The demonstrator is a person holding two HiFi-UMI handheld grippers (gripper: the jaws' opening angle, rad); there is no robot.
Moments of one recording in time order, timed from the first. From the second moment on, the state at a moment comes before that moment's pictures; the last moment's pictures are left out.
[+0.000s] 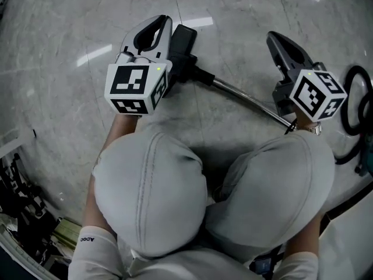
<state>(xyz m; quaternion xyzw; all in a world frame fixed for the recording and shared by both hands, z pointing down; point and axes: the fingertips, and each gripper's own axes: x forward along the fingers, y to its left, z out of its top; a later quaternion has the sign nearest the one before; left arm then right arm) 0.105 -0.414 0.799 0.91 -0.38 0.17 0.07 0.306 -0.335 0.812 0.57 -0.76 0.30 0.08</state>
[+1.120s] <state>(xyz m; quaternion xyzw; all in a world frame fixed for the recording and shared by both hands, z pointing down) 0.102 -0.393 0.513 0.90 -0.44 0.03 -0.06 0.293 -0.312 0.518 0.64 -0.76 0.00 0.04</state>
